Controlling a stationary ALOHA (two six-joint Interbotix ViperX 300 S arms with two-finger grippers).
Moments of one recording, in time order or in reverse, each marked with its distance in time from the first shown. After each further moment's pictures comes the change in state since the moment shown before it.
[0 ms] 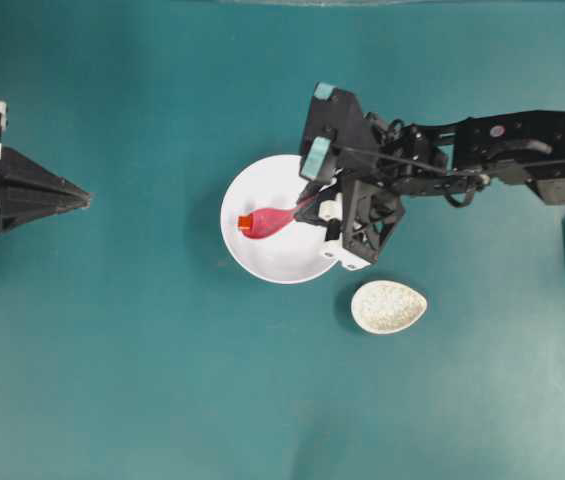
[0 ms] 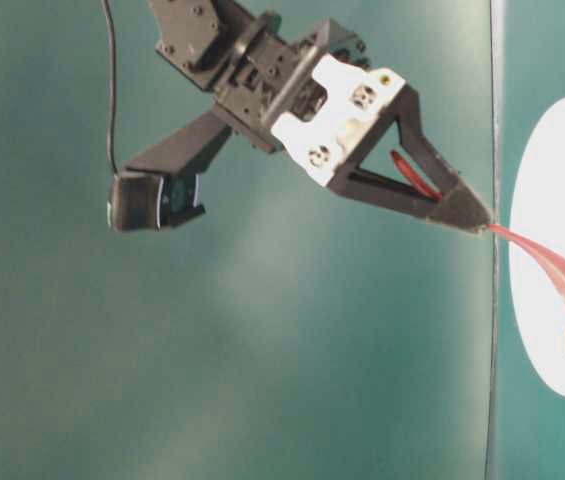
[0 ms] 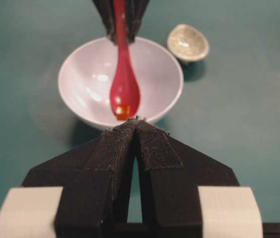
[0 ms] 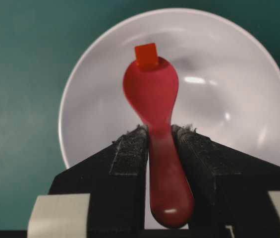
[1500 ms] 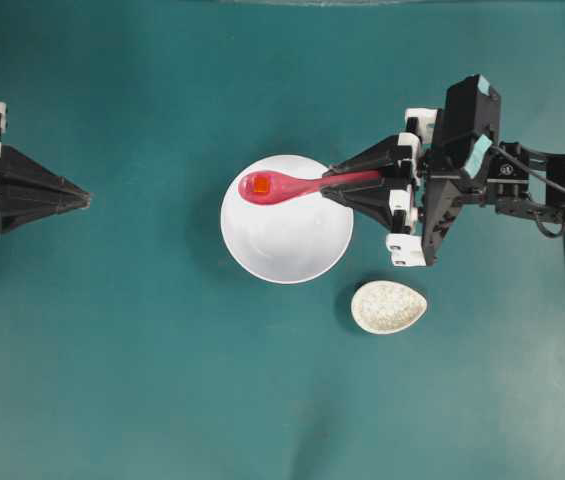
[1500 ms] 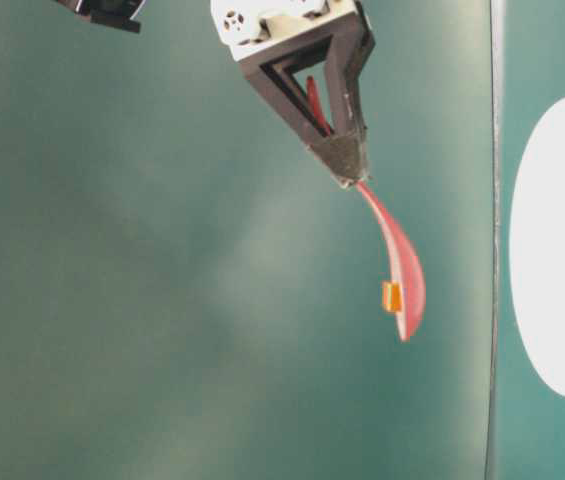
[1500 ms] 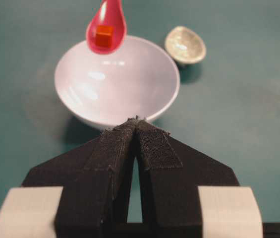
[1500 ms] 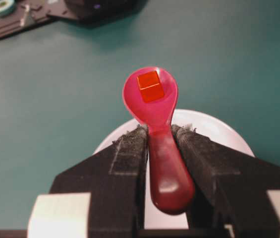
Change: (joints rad) left arm 0.002 -0.002 0.000 0.000 0.002 -0.055; right arm 0.064 -0.187 0.357 0.008 -0.742 0.055
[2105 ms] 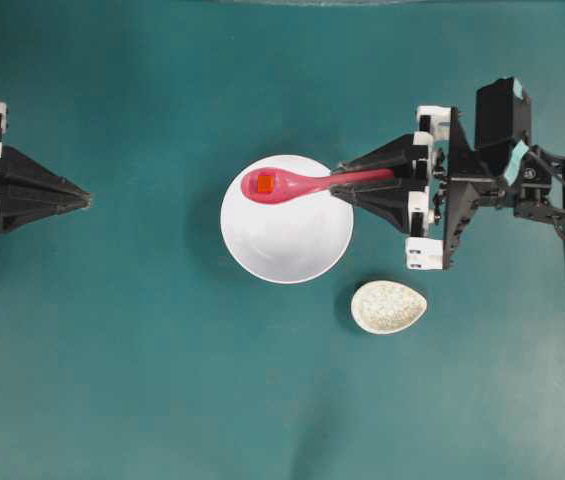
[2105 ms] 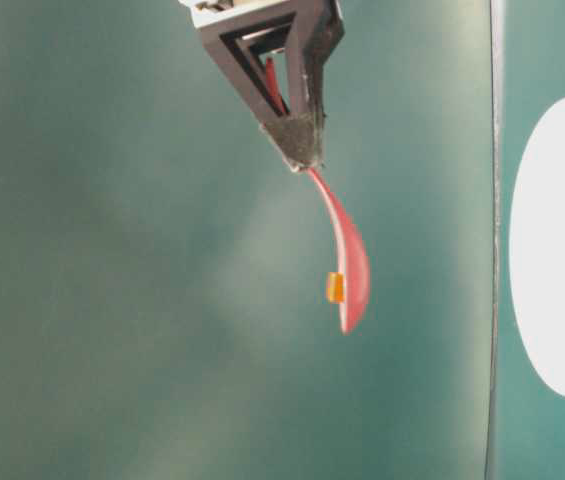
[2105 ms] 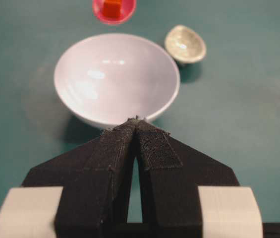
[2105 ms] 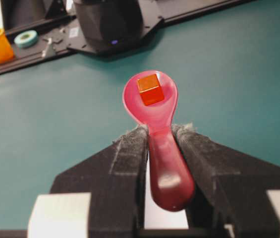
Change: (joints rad) left arm -0.002 0.006 0.000 0.002 -0.002 0.000; right arm 0.012 -0.061 0.043 -0.025 -0.084 -0.002
